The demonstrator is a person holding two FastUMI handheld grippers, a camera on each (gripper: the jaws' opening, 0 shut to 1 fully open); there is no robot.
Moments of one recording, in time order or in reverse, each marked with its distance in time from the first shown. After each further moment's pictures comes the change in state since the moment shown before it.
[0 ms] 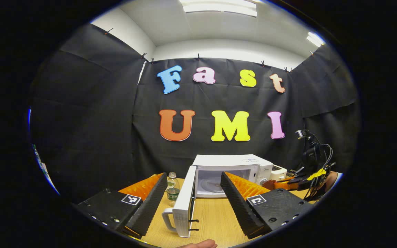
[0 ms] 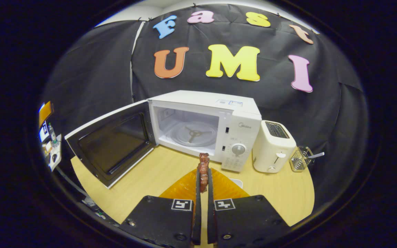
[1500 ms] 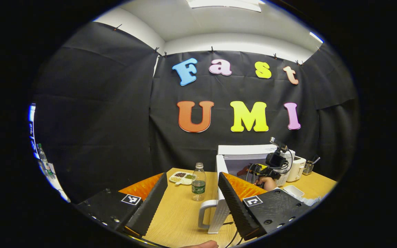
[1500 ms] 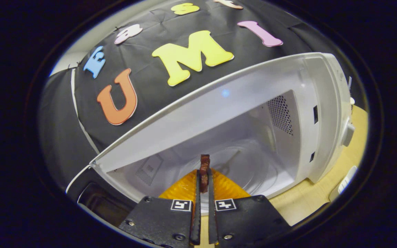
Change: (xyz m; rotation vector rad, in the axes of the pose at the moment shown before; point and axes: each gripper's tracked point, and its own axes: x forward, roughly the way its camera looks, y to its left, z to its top) left arm 0.006 0.073 -0.040 0.018 0.060 0.102; right arm 0.283 0.055 0.058 0.643 -0.196 -0.111
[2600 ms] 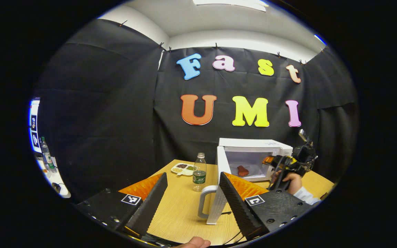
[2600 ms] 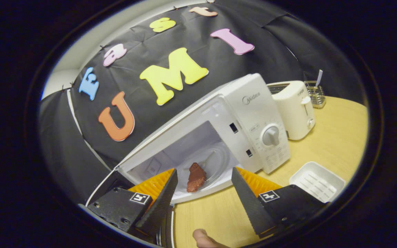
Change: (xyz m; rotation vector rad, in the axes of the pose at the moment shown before) left arm -0.031 0.009 -0.027 -0.017 0.061 0.032; right arm -0.164 -0.051 0.033 0.038 -0.082 0.006
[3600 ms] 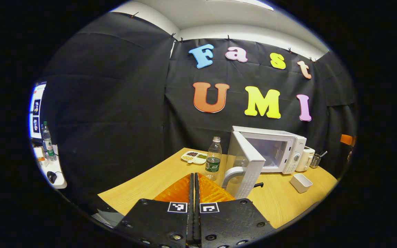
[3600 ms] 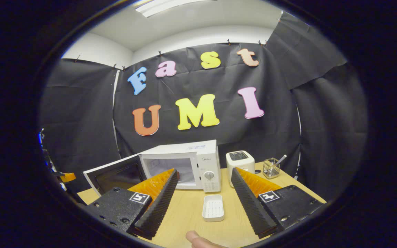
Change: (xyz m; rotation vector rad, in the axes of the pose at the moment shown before) left arm 0.023 0.023 -0.057 -0.070 0.064 0.010; right arm -0.251 -0.073 0.108 -0.453 -0.227 0.073
